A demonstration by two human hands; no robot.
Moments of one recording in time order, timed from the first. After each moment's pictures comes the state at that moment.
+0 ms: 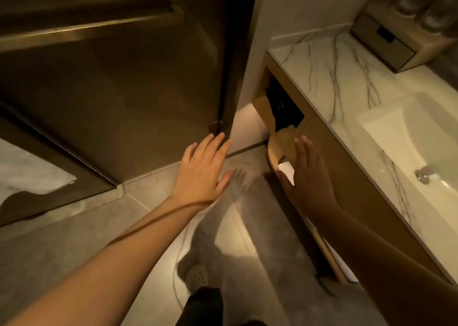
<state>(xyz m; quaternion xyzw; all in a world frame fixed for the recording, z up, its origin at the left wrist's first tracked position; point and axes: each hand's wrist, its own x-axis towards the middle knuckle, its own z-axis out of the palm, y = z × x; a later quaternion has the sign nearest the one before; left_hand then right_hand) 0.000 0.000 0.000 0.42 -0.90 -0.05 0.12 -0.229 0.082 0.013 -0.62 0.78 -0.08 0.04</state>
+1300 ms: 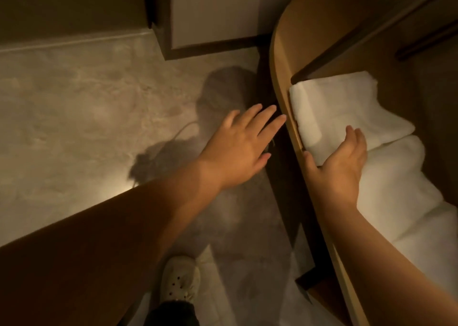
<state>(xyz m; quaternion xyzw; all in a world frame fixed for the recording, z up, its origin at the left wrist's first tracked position) -0.288 -0.056 -0.550 0.32 -0.93 -0.16 0.08 -0.468 0.034 -0.528 -0.42 0.91 -0.06 0.01</state>
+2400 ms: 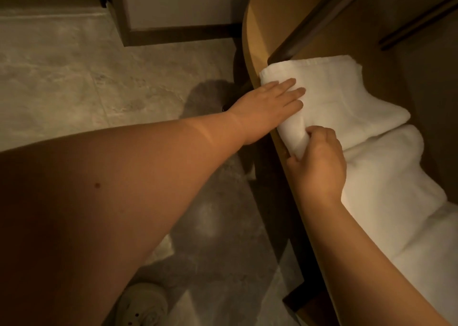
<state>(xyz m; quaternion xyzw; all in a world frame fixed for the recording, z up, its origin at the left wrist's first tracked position) -0.415 -0.096 -0.611 0.19 -0.98 -0.06 0.09 -0.495 0.034 -0.564 -0.46 0.89 -0.02 0.00</state>
